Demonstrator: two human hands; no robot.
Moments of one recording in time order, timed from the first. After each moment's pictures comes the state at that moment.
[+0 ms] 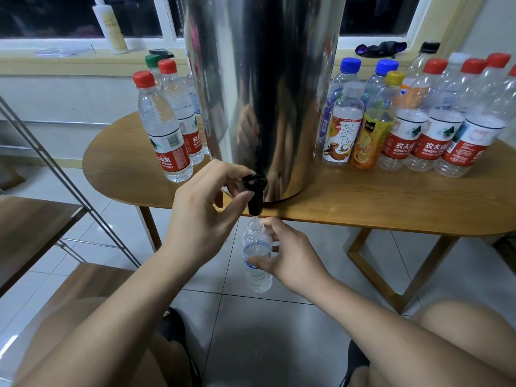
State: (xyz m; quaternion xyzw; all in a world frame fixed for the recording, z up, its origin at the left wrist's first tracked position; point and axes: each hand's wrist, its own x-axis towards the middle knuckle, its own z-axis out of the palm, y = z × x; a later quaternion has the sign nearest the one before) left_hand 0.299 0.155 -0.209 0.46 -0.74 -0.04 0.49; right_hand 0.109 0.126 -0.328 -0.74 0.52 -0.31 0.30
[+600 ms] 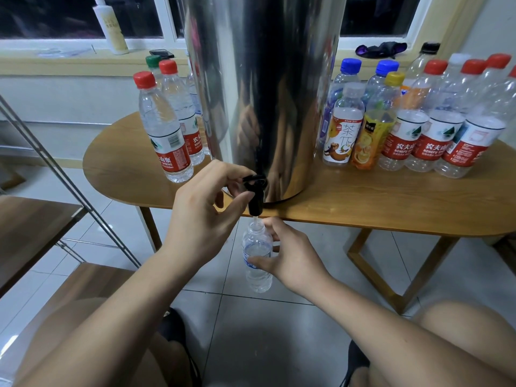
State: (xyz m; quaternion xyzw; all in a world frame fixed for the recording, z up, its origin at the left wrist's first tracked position) left_hand 0.299 0.155 -0.210 0.46 -0.74 -0.04 0.49; right_hand 0.109 0.124 -0.331 -0.73 0.52 -0.31 0.31
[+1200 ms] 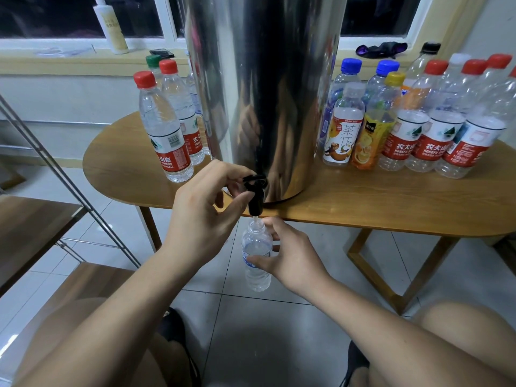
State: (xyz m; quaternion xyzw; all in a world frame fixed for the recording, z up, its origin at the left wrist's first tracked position) left_hand 0.299 0.156 -0.209 0.46 -0.74 -0.03 0.49; right_hand 0.109 0.124 -0.330 -0.74 0.52 -0.31 0.30
